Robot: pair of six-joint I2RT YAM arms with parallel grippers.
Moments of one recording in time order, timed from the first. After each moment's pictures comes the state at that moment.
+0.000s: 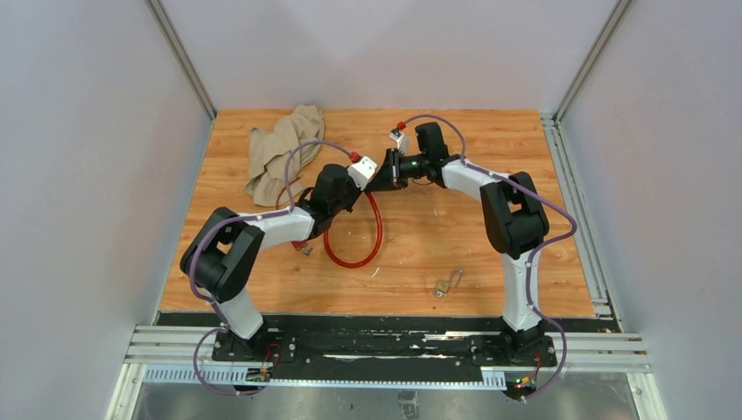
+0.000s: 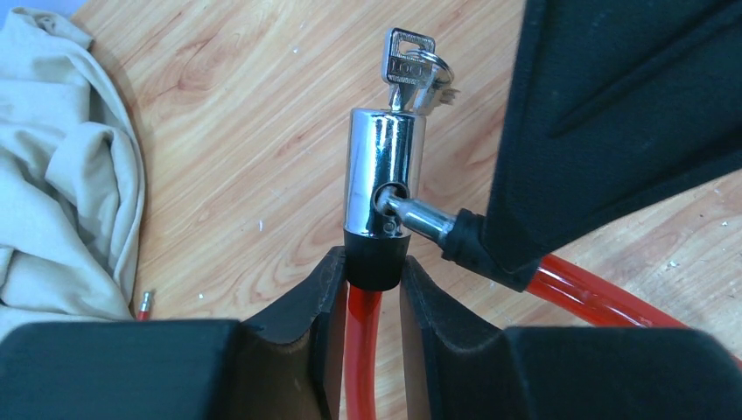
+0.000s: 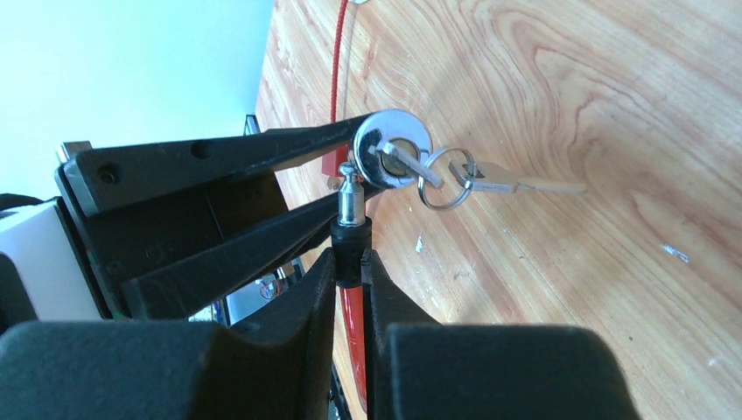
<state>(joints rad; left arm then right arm) -0.56 1.69 0.87 0.37 -0.10 0.27 0.41 2.12 1.47 0.01 -0.97 0.60</state>
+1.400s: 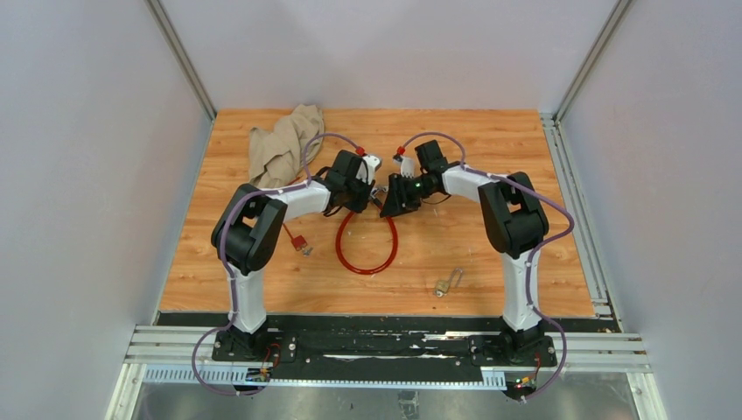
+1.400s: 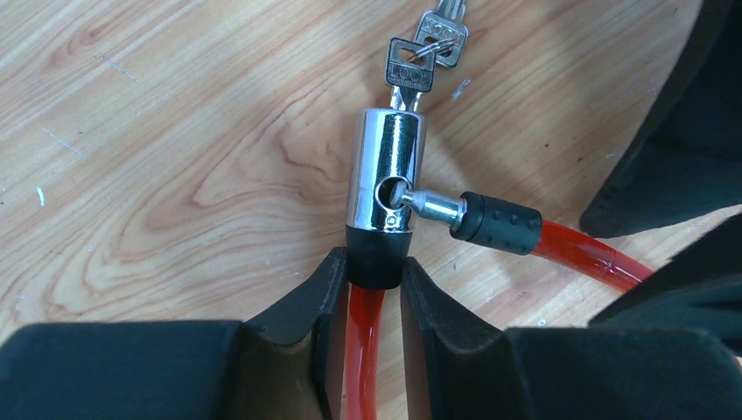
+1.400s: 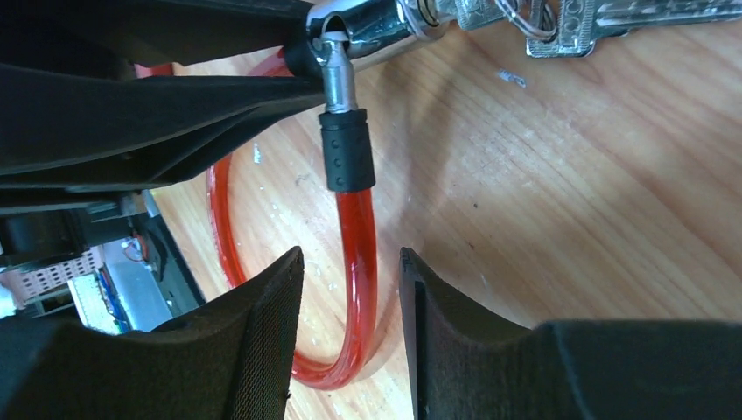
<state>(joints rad) -0.52 1.95 1.20 -0.10 0.09 0.03 0.40 2.12 1.41 -0.31 -0.80 0.23</state>
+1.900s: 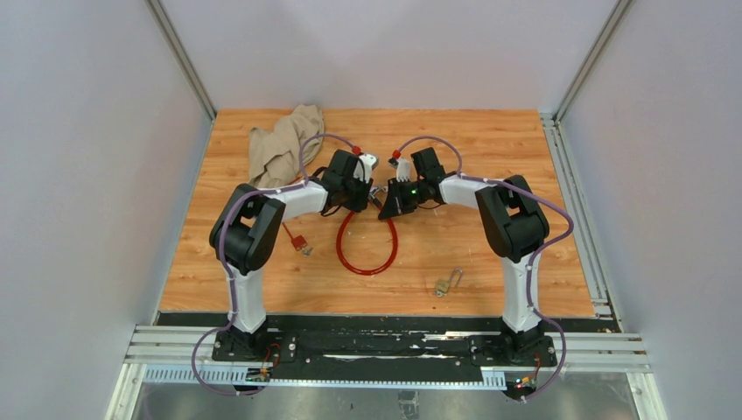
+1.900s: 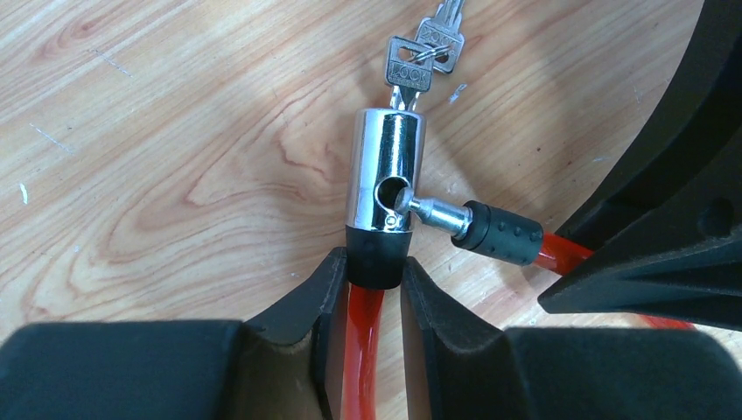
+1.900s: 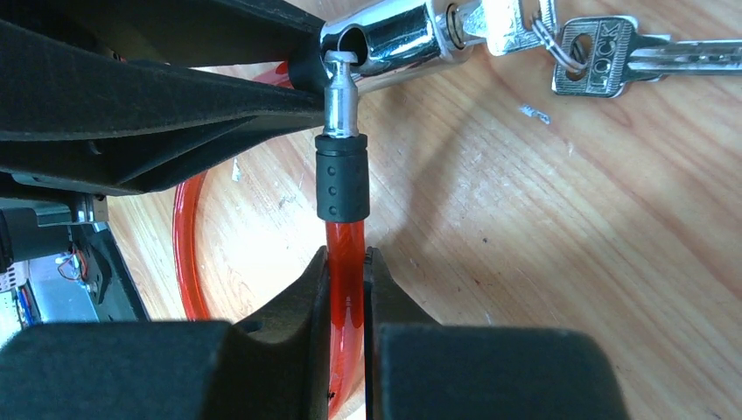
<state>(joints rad) -0.51 1.94 1.19 -0.07 0.14 -0.01 0.45 2.10 1.30 -0.11 -0.71 0.20</state>
